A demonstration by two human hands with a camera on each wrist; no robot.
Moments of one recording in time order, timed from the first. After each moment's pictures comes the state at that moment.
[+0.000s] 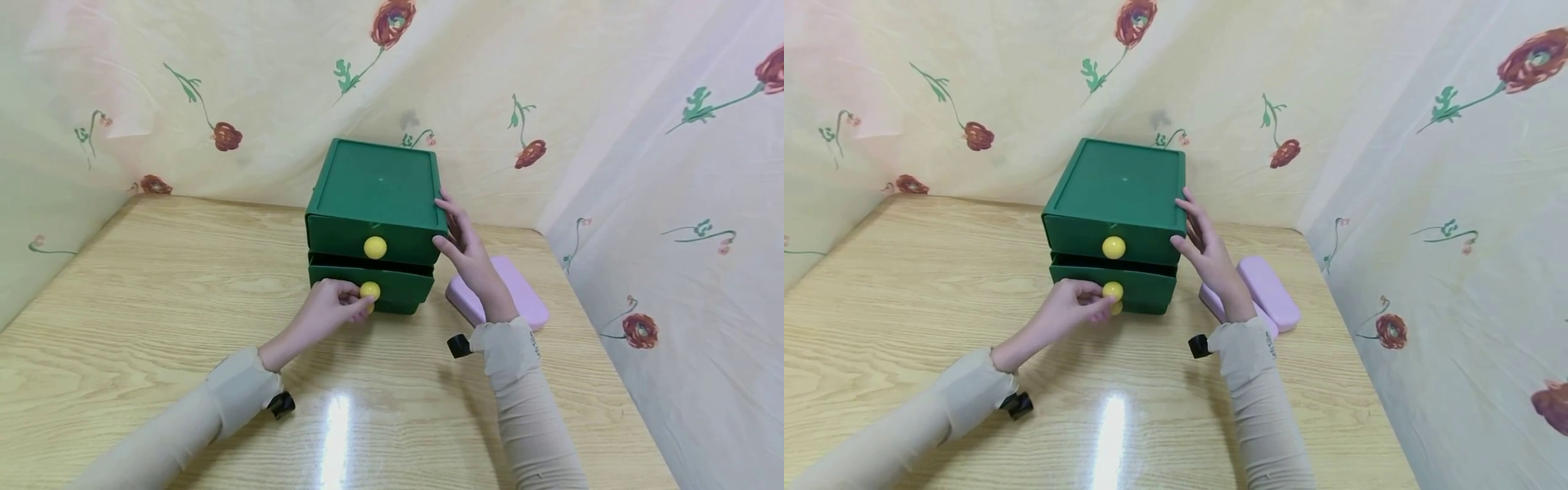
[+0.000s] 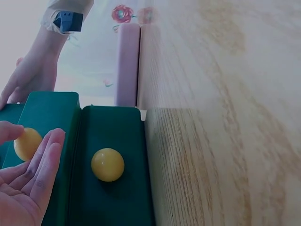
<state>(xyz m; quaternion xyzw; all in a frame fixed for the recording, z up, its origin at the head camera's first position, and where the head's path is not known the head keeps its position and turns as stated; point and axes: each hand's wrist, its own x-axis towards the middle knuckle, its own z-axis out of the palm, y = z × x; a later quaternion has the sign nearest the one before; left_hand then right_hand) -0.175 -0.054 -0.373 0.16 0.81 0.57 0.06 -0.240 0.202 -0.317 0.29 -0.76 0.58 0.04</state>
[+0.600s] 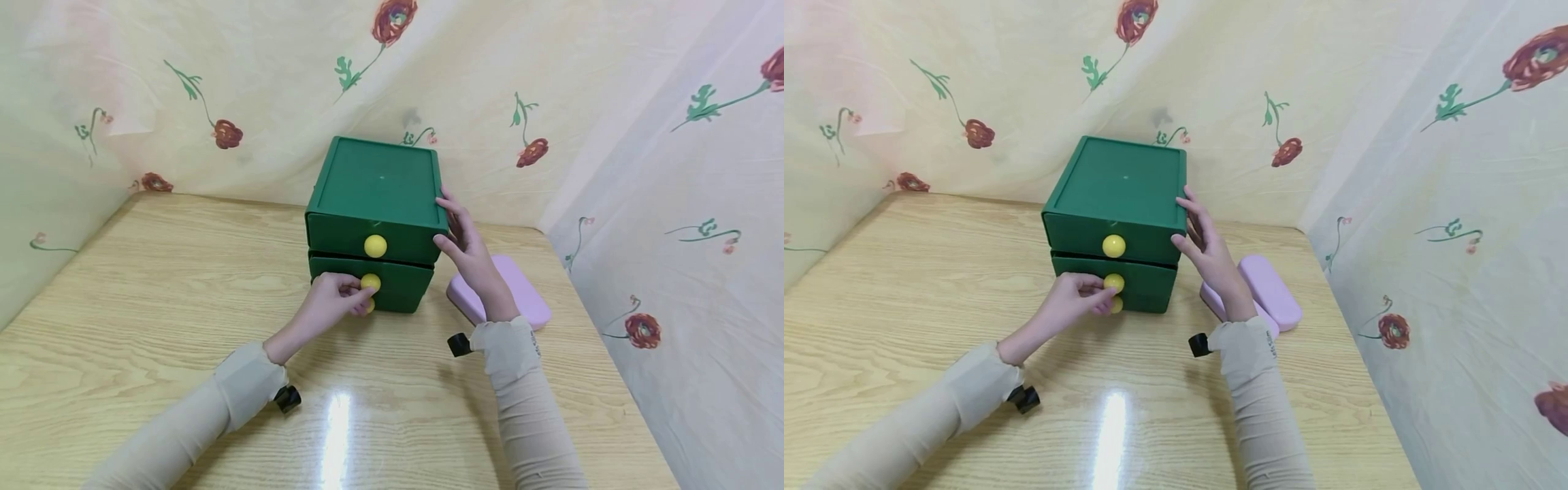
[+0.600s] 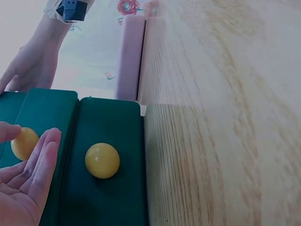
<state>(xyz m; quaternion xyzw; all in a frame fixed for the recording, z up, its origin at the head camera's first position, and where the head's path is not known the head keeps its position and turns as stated) -0.187 -0.052 -0.378 0.16 0.79 0.59 0.04 -0.241 0.203 -0.319 0.29 -0.76 0.58 0.04</state>
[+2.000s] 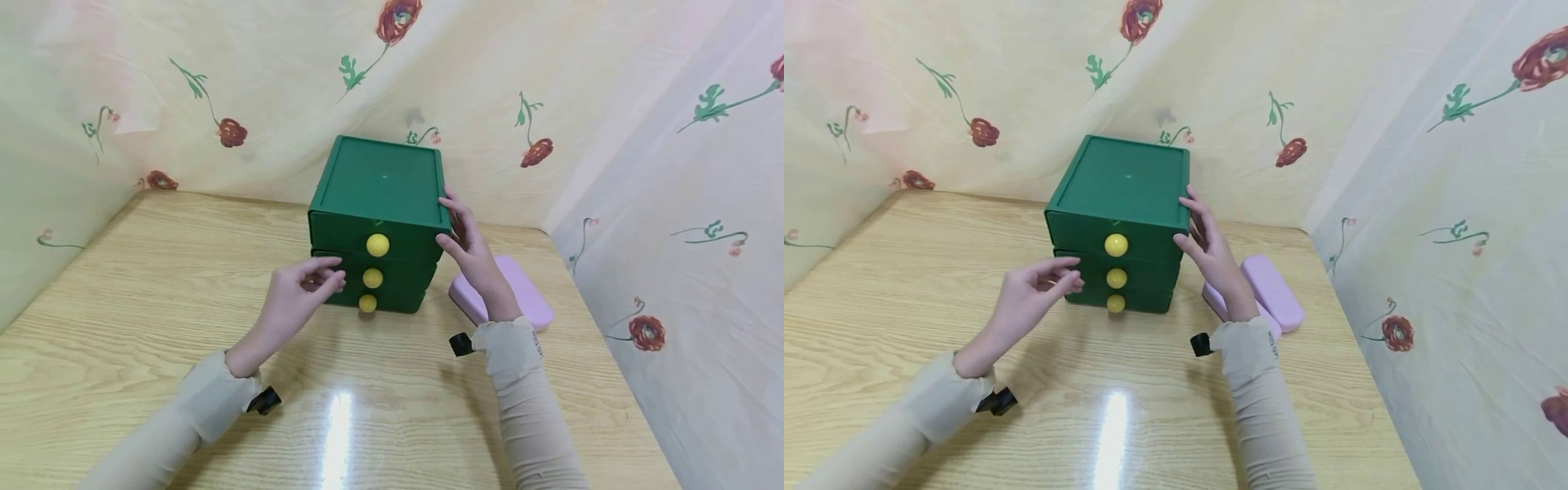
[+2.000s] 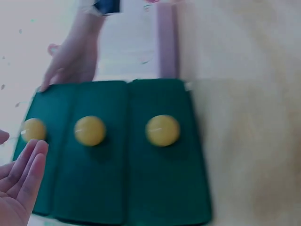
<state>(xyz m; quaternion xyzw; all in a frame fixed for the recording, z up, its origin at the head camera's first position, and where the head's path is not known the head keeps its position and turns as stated) -0.153 -0.084 -0.343 0.16 0.81 0.55 -0.14 -0.243 0.204 -0.320 0.30 -0.76 0.58 0.04</state>
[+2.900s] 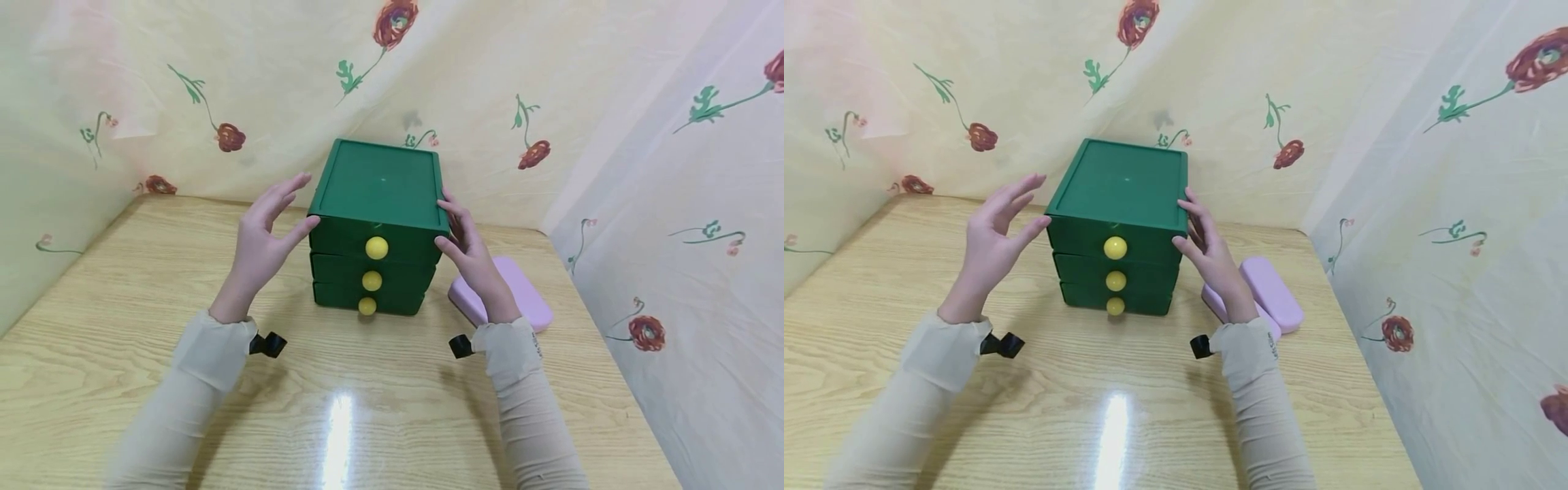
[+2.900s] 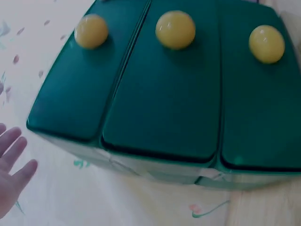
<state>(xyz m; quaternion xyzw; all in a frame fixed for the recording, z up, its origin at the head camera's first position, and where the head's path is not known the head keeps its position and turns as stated) -0.201 -0.119 -0.300 0.27 0.72 0.56 -0.31 -0.243 0.204 -0.319 0.30 -0.76 0.58 0.04</state>
